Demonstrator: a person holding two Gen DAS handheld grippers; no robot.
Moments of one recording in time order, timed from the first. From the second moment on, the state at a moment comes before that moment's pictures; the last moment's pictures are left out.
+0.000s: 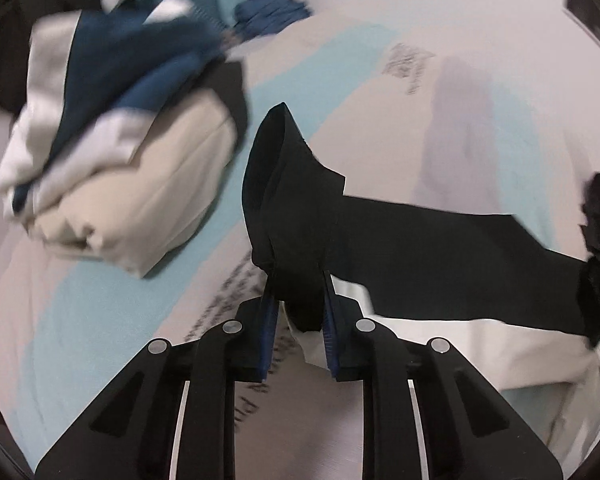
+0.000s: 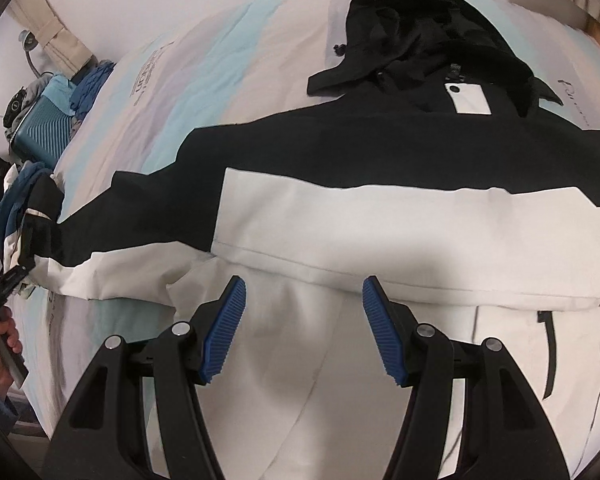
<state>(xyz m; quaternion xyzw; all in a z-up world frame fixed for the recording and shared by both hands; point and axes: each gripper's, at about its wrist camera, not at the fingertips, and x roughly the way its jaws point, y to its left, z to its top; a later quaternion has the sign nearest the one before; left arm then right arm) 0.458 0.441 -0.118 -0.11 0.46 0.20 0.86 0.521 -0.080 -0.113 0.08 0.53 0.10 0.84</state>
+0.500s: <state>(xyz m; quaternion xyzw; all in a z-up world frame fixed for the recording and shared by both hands) 0.500 0.257 -0.065 -0.07 0.45 0.07 0.89 0.522 -0.158 -0.110 0.07 0.52 0.06 0.85</state>
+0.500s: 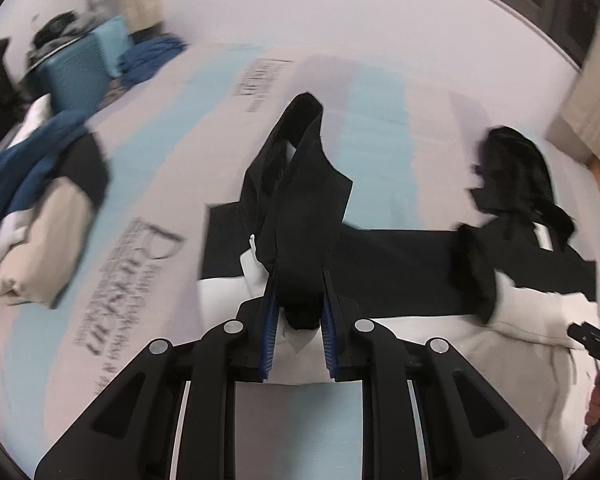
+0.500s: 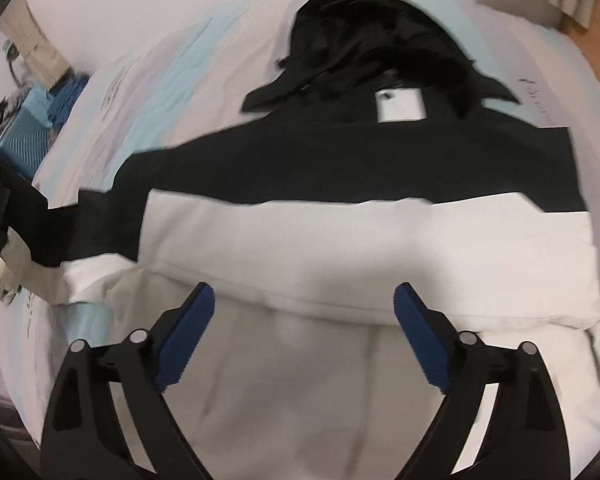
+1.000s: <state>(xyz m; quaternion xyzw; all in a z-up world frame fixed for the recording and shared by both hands) 0.513 0.020 -0.041 -0.02 0.45 -0.05 0.89 0.485 -0.308 -0.070 0.06 0.48 0.02 0.88</state>
